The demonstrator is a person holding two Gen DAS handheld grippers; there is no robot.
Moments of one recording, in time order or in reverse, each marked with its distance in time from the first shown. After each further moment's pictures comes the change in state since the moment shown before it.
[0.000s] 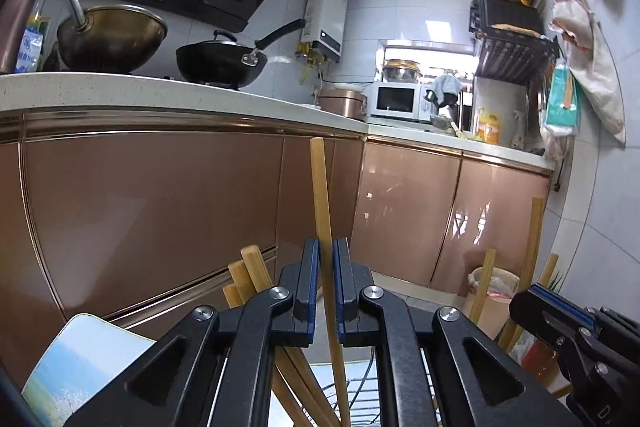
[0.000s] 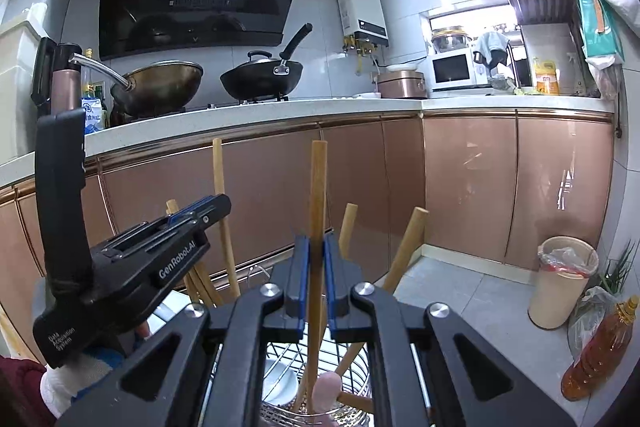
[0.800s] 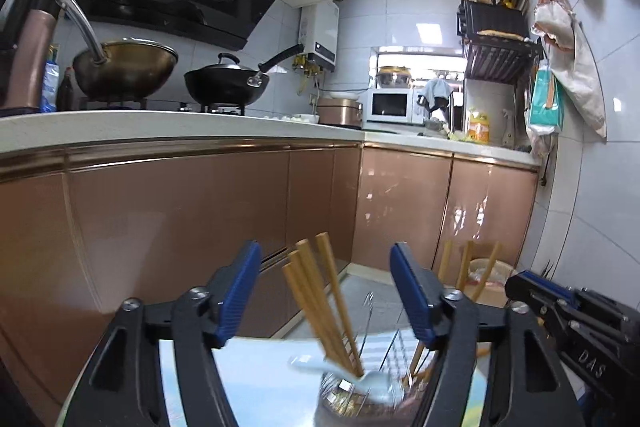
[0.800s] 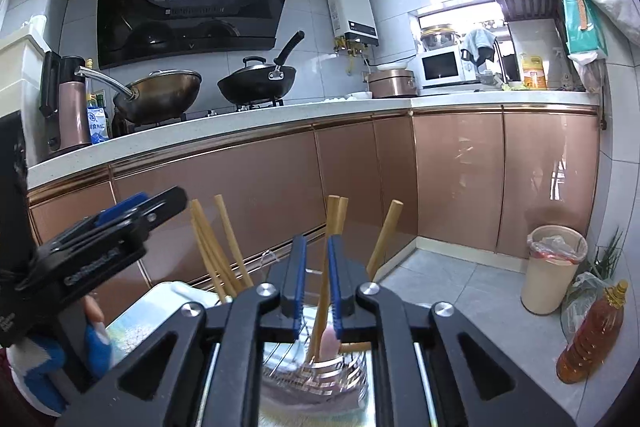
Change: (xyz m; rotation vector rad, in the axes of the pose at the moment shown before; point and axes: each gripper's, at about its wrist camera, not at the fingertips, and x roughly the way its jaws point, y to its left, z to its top) left arm -0.091 0.013 0.019 0.047 0.000 0.012; right arm -0.052 0.011 0.007 0.045 0.026 -0.027
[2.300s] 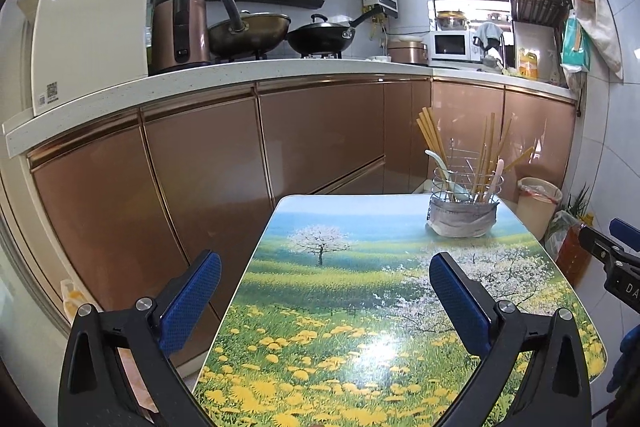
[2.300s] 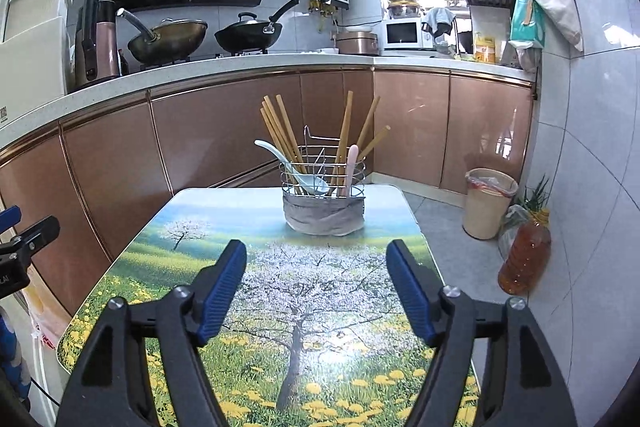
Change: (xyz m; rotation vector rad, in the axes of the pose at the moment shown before) left arm -0.268 0.075 -0.074 0.047 0.224 0.266; right arm -0.200 0.107 -0.086 -0.041 0.165 -0.198
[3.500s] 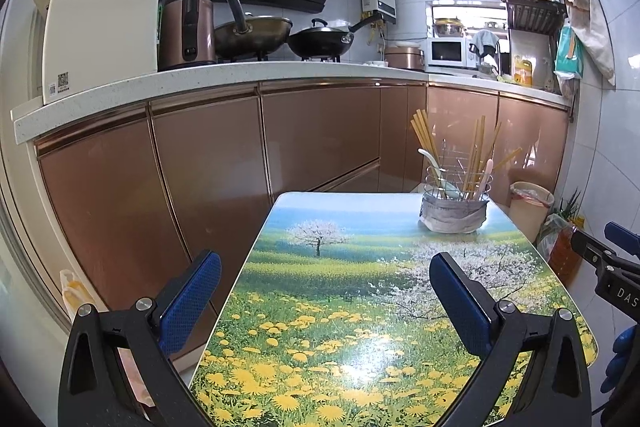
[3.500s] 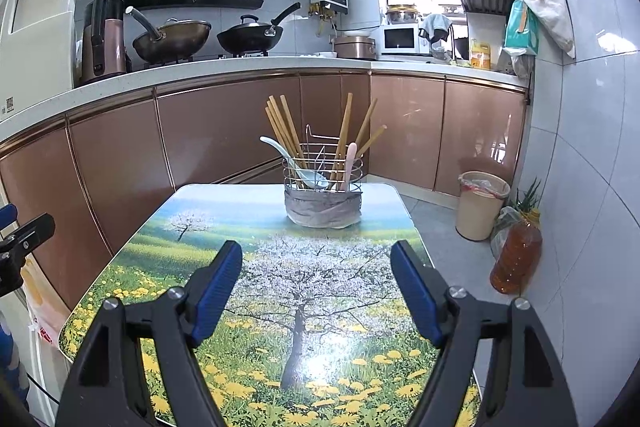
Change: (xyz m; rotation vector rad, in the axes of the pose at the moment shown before) left arm -0.019 0.007 -0.014 -0.020 -0.007 -0.024; right arm -0.022 0.003 -0.012 -0.011 -0.001 -0.008
